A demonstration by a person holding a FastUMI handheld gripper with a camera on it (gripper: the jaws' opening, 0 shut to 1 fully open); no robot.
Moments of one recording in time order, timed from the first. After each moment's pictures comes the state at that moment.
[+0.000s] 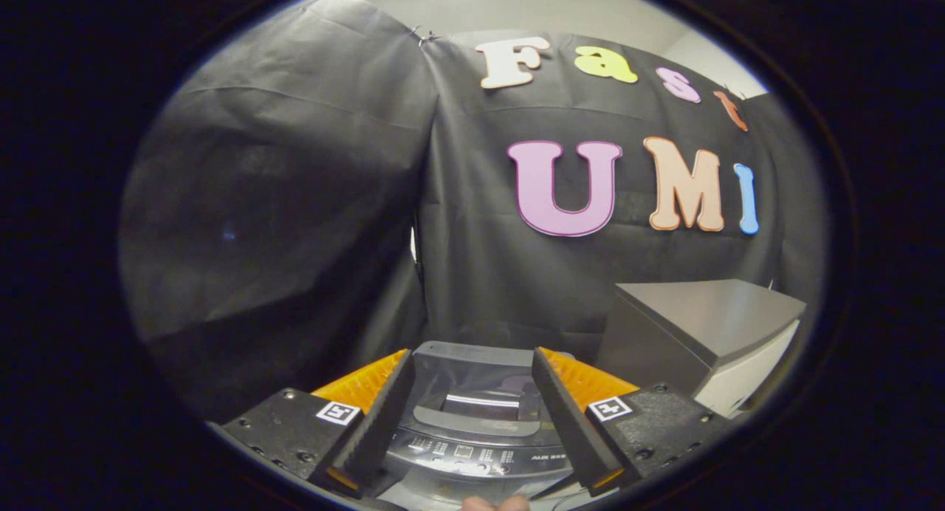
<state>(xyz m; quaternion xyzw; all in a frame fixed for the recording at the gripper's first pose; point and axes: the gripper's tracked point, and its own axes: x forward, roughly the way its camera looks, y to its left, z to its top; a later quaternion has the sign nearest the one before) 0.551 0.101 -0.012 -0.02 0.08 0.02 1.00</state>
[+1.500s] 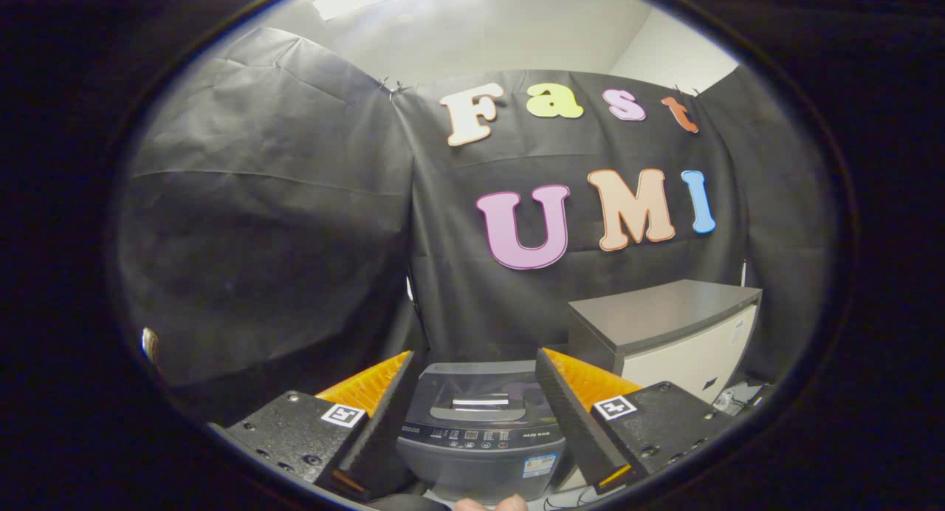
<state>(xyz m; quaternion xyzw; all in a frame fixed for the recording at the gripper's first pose) 0.541 0.094 0.026 0.03 0.01 -0.02 1.00</state>
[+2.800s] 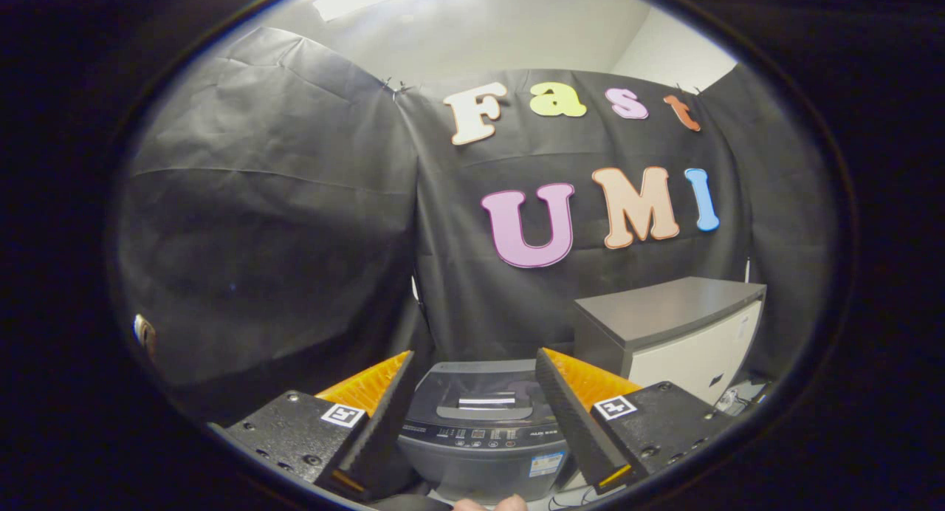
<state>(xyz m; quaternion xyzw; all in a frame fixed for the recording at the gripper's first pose) 0.542 0.096 0.023 0.03 0.01 -0.02 1.00</state>
